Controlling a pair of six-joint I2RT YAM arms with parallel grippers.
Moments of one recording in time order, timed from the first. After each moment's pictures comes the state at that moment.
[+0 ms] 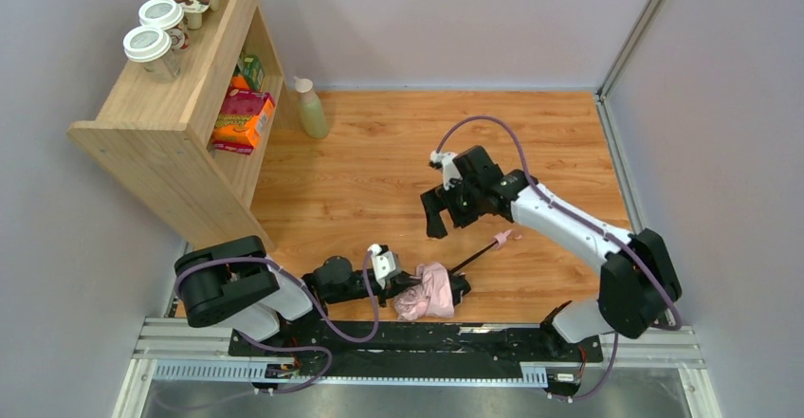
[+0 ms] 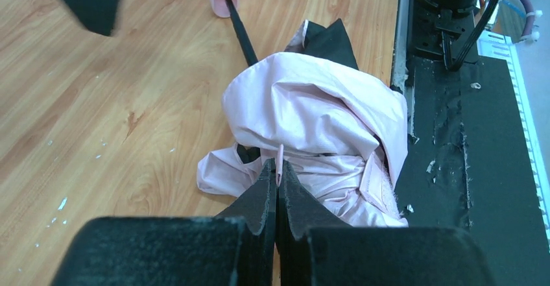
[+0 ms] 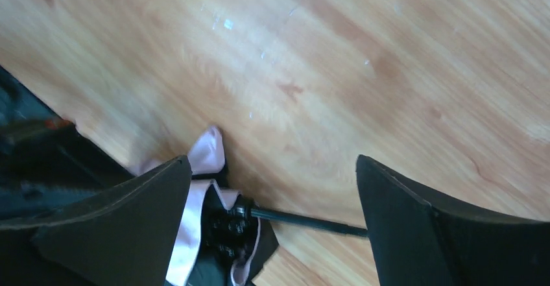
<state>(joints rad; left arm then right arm) -1.09 1.50 0.09 1.28 0.24 -0.04 0.60 1.50 1.08 -0.57 -0.32 0.18</state>
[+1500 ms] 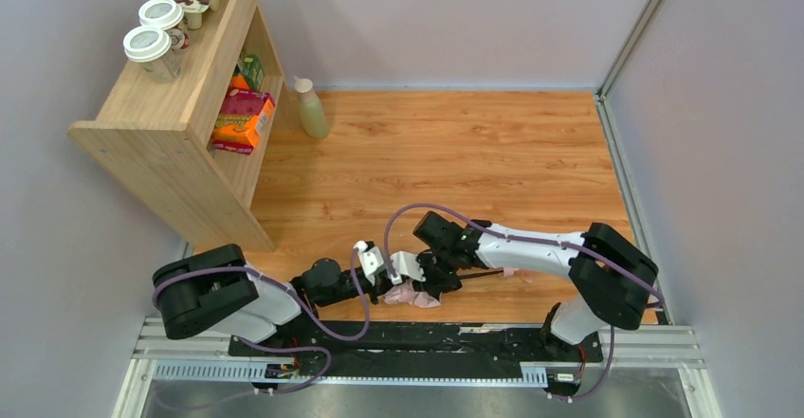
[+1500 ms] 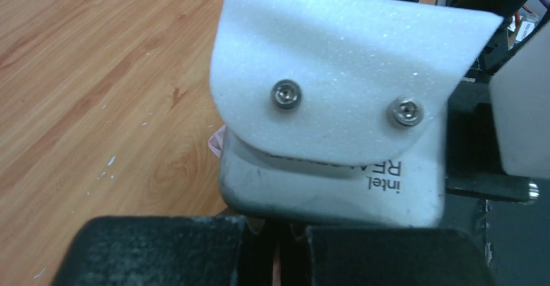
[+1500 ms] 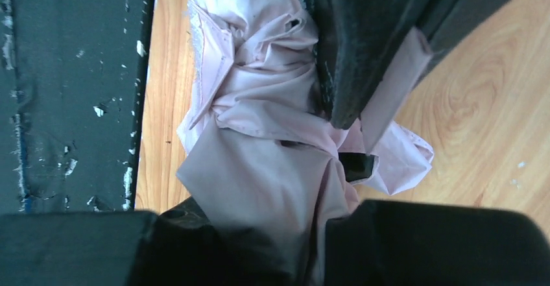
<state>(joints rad) -1.07 1.40 0.03 1.26 0.15 -0.06 1.02 1.52 0.81 -0.48 -0.36 -0.73</state>
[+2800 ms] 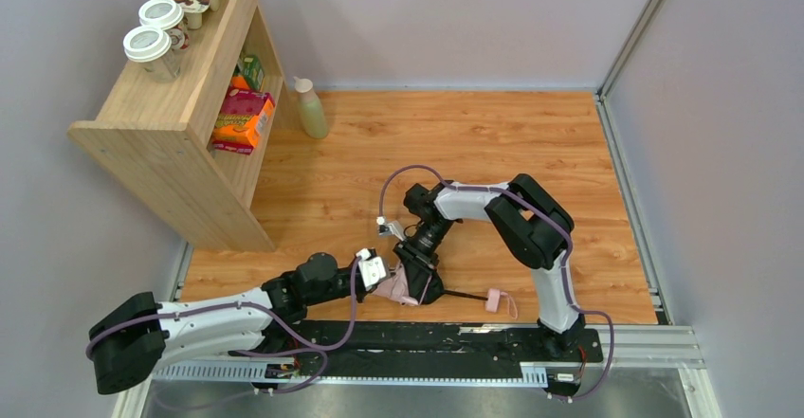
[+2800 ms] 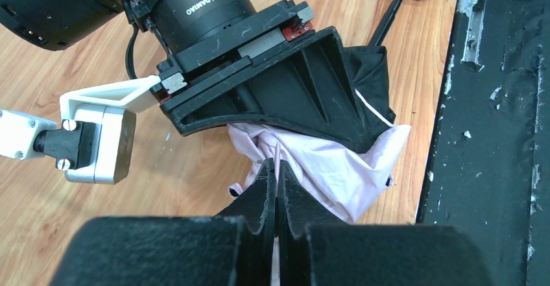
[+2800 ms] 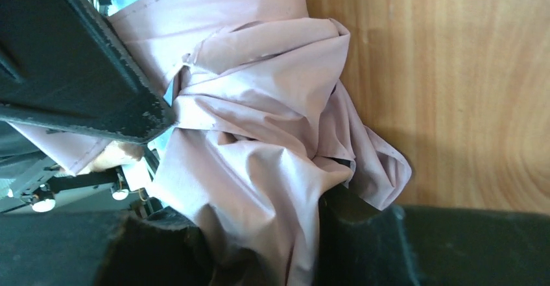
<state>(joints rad) -1.06 0.82 0.11 0.43 0.14 0.20 0.78 2.07 1.24 -0.84 -0.98 -0.37</state>
